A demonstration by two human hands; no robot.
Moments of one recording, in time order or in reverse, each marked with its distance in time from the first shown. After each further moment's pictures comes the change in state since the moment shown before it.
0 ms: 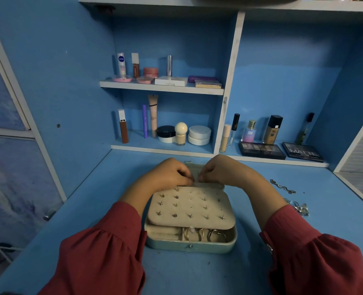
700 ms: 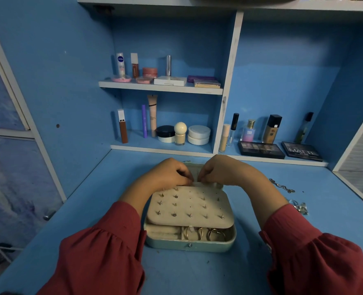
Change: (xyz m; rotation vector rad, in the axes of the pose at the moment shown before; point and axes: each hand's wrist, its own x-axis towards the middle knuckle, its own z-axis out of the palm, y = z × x) left_hand -0.001 0.000 0.000 -0.002 -0.019 -0.010; right_hand -0.004 -0.005 -0.004 -0.109 -0.064 -0.029
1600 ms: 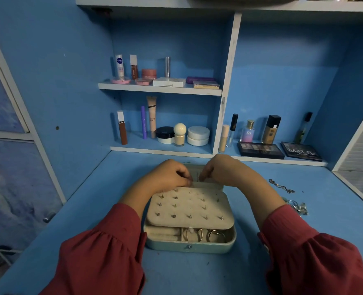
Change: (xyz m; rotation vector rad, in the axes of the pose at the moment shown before) left_hand 0.001 -0.002 0.002 0.015 0.019 0.005; right_hand 0.007 0.005 0.004 -0.144 0.124 0.038
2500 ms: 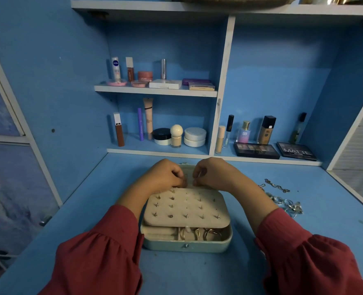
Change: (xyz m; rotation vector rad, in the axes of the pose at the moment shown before) left_hand 0.001 -0.001 0.000 -0.034 0.075 -0.066; right_hand -0.002 -0.001 0.013 0.181 0.073 -0.054
